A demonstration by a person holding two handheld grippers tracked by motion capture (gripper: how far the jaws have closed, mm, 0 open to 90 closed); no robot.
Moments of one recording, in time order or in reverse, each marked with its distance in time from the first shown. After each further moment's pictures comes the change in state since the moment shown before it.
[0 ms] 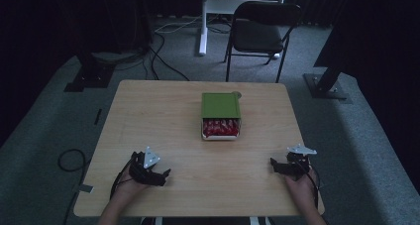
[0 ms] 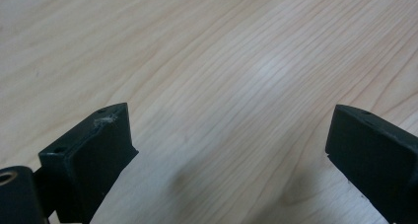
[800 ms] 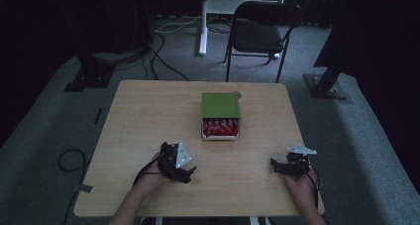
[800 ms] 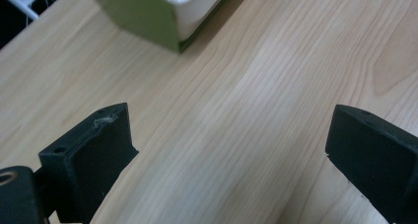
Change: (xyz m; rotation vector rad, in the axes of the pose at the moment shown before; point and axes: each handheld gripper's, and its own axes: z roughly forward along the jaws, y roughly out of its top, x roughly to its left) left arm -0.052 0.066 0.021 -0.056 -0.036 0.264; right arm 0.000 0.000 0.000 0.001 0.000 0.001
